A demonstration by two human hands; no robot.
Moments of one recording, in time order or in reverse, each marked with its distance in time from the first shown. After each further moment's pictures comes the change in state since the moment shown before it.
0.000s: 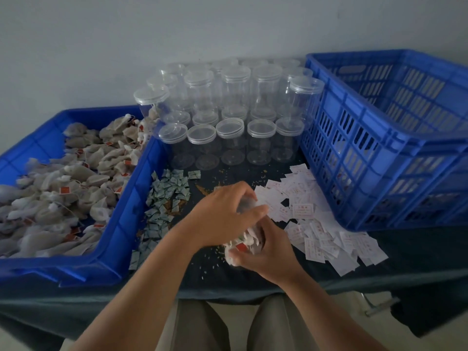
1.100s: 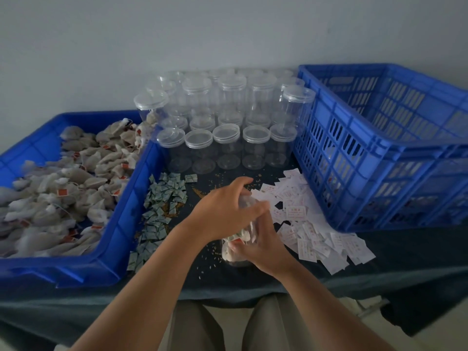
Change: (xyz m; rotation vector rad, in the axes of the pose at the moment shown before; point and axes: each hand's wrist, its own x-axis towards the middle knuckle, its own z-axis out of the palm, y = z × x) left_hand 0.014 0.002 0.005 0.035 0.046 -0.068; right_hand 0.011 -0.014 -0.006 0.091 -0.070 0.078
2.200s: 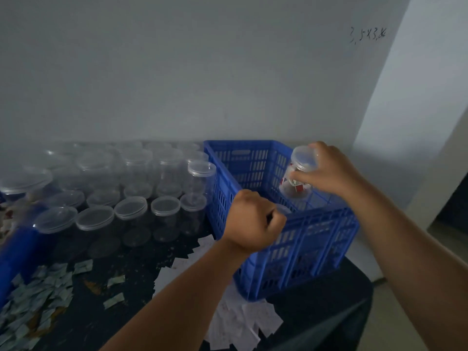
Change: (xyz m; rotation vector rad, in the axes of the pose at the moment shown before) left_hand 0.140 0.222 0.043 -0.282 0.623 0.886; right_hand 0.075 -0.148 -0.397 -1.074 0.552 0.281
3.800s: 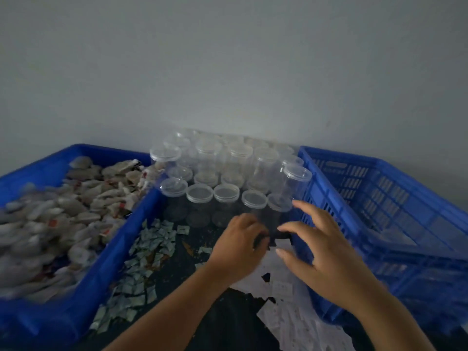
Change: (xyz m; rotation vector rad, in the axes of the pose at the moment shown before) left_hand -0.148 -0.077 -0.130 0.378 -0.120 -0.435; right_hand -0.159 -0.157 0.091 0.236 -0.173 -0.739
